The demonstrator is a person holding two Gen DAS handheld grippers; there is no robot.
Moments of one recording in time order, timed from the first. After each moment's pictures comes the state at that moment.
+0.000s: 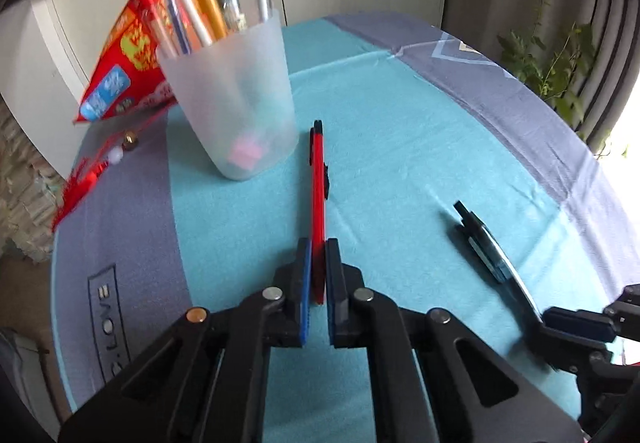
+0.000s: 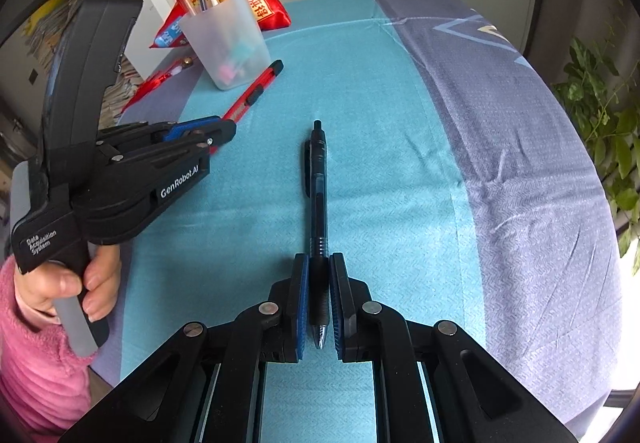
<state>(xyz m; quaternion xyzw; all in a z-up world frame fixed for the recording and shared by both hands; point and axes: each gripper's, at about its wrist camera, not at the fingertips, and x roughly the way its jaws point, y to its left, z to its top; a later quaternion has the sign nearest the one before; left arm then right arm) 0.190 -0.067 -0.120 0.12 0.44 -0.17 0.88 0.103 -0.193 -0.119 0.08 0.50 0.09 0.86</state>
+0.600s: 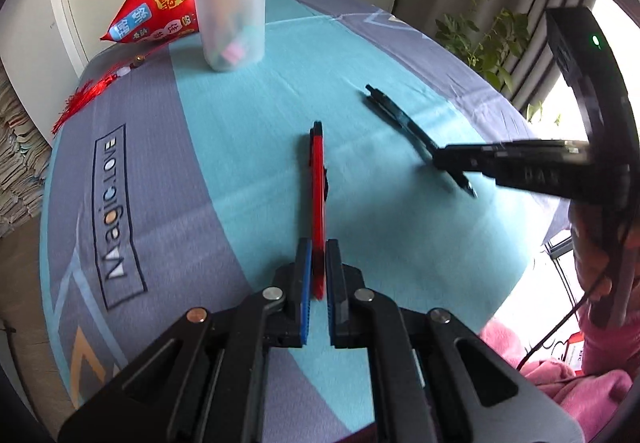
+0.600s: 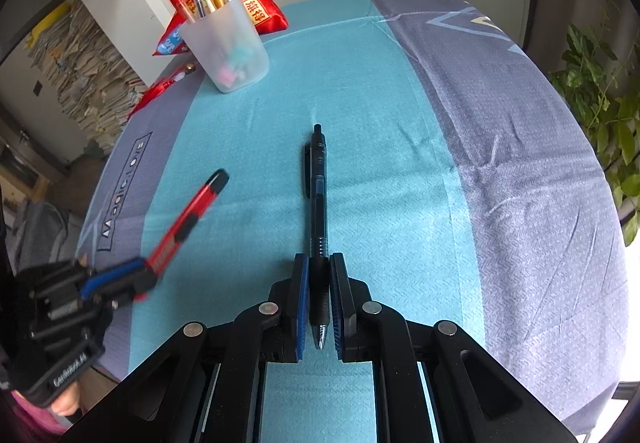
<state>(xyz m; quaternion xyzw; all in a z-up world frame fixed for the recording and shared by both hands) 0.058 -0.016 -0.115 0.08 0.47 -0.24 0.85 0.094 -0.201 -0.118 0.10 0.50 0.10 0.85</state>
